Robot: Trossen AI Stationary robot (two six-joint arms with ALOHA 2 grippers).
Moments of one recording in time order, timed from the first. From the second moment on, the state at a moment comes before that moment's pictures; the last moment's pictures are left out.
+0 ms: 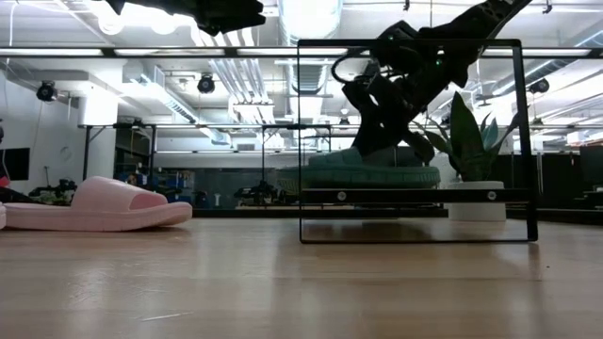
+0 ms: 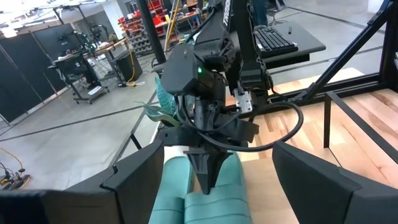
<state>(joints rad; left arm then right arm) 0.22 1.03 0.86 0.07 0.07 0.32 -0.38 1.52 0.87 -0.08 -0.09 -1.33</state>
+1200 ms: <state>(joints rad) 0.22 1.03 0.86 0.07 0.07 0.32 -0.37 1.49 1.19 -0.68 -0.22 -0.71</state>
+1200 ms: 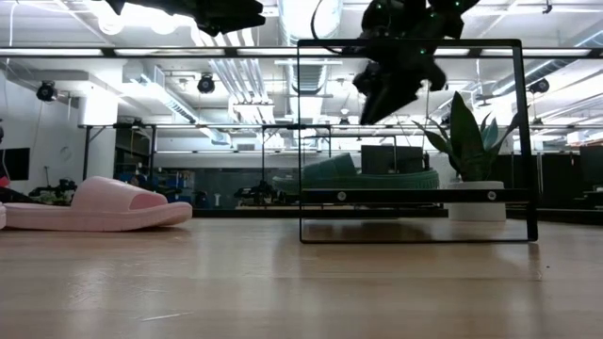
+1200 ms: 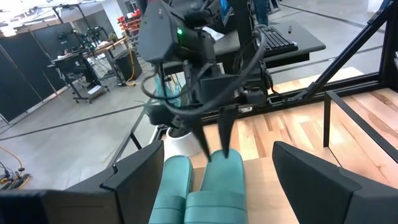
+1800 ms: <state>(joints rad) 0.22 1.05 0.86 0.06 0.07 0.32 -0.37 1.49 1.17 -0.90 -0.21 -0.52</state>
